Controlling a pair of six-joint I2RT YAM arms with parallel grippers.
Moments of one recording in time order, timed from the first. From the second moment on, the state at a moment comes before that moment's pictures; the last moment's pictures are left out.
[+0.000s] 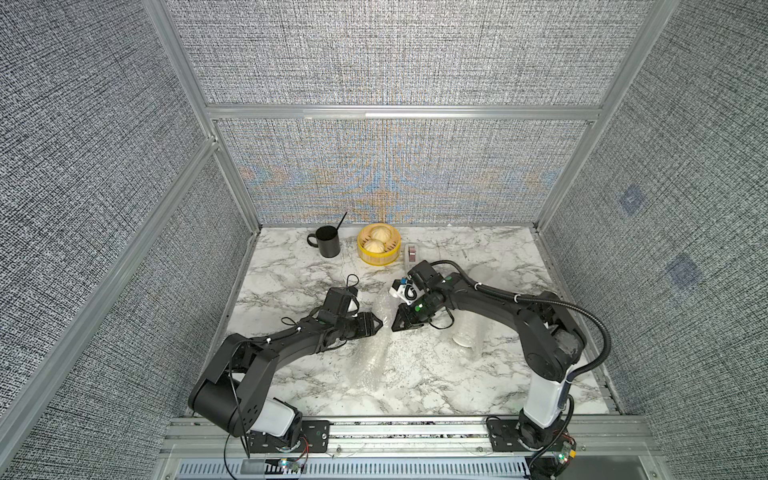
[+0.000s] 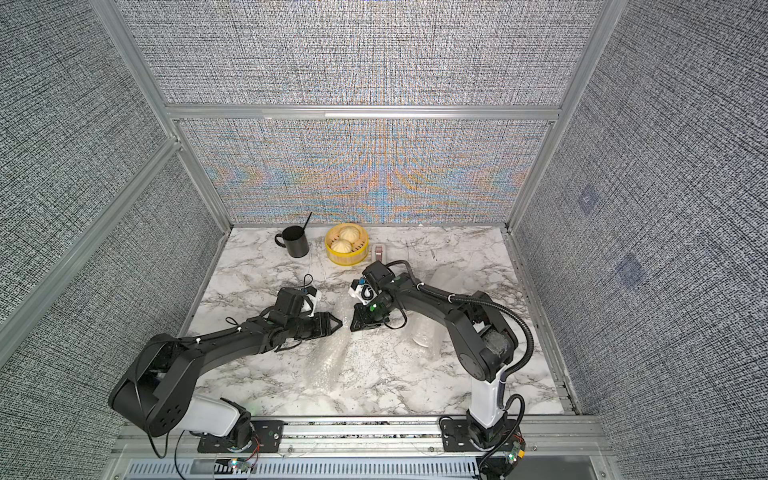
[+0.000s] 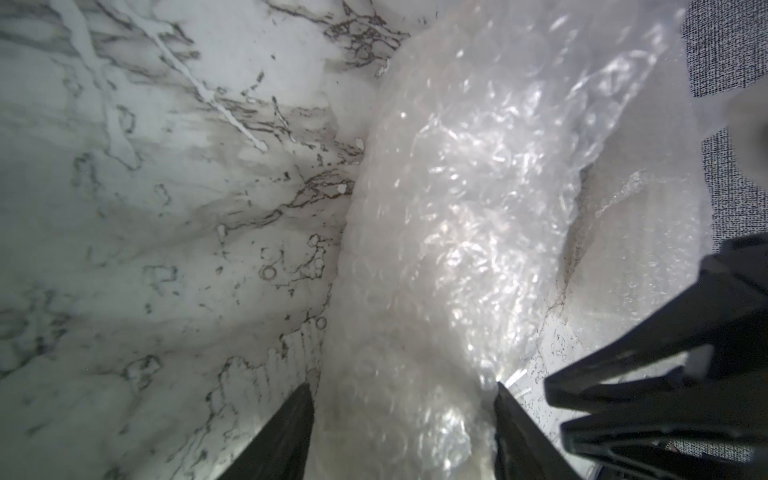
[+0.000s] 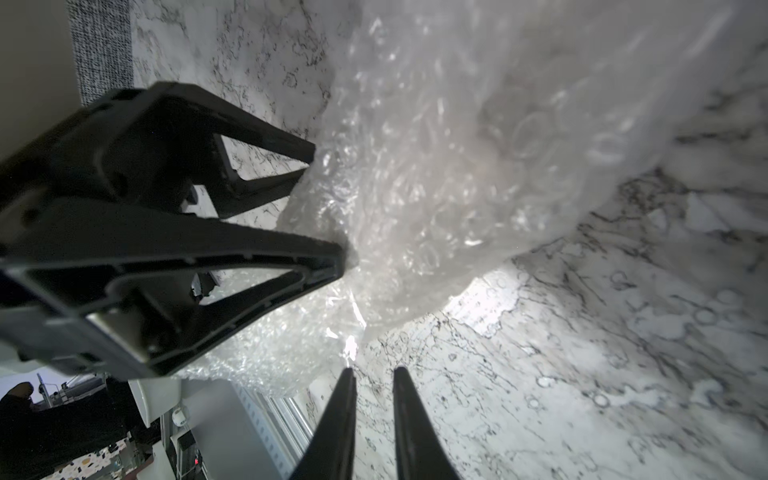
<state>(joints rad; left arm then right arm) -0.50 1.46 0.59 -0.02 0.39 -0.60 0.67 1.85 1.29 -0.60 -0.60 0.33</state>
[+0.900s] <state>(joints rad) -0.50 1.45 0.60 -0.05 0.37 -0.60 0.72 1.92 1.28 -0.46 -0.62 0.45</state>
